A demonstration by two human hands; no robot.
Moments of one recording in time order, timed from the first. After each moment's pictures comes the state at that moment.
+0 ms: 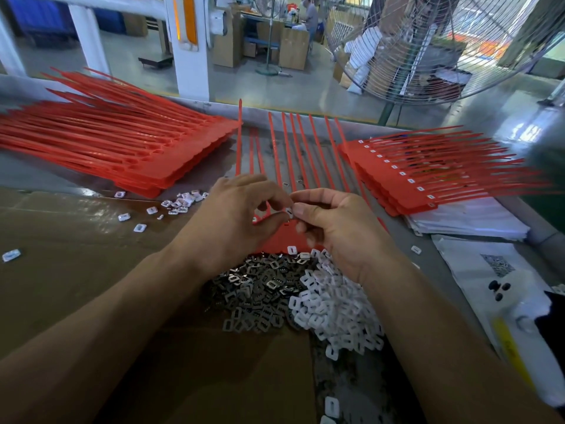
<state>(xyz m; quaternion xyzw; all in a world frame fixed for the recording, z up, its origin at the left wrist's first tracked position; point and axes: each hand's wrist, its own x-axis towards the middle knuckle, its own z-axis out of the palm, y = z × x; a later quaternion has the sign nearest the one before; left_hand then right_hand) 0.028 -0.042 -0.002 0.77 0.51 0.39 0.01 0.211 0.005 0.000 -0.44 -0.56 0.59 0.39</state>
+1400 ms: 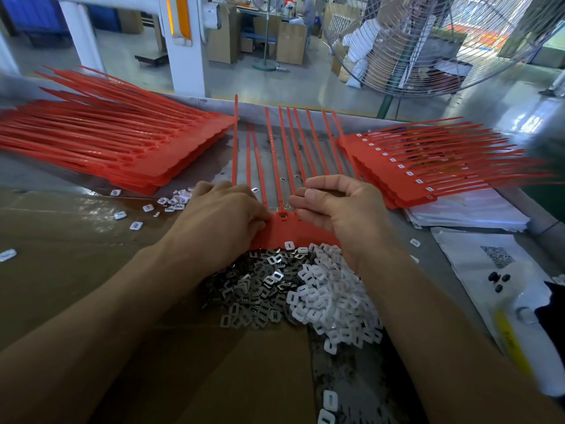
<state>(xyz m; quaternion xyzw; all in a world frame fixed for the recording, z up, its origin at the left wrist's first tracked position) 0.015 -0.036 -0.009 0.76 0.62 0.18 -0.03 0.211 -0.006 0.013 -0.45 -0.48 0.58 0.49</state>
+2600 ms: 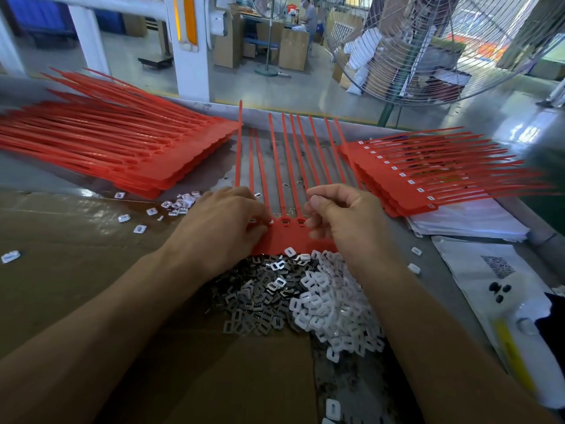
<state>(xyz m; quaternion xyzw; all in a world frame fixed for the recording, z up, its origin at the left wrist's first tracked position) 0.014 -0.040 -0.006 0.76 0.61 0.23 0.01 0.214 0.002 0.000 -0.48 -0.58 0.47 0.46</state>
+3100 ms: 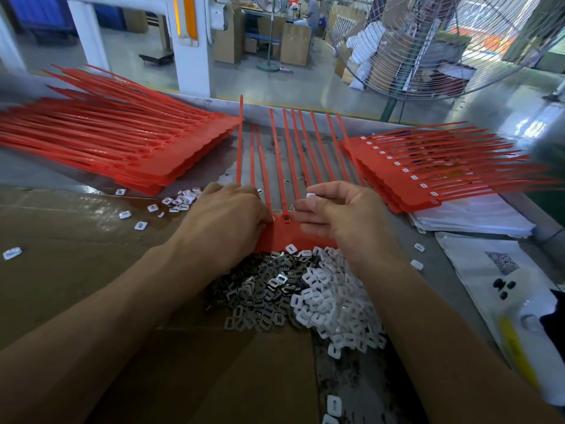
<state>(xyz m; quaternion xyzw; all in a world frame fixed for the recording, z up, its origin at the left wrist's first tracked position) 0.020 -0.037 -0.002 0.77 0.62 0.16 -0.04 0.212 0.001 0.001 -0.45 -0.54 0.54 0.46</state>
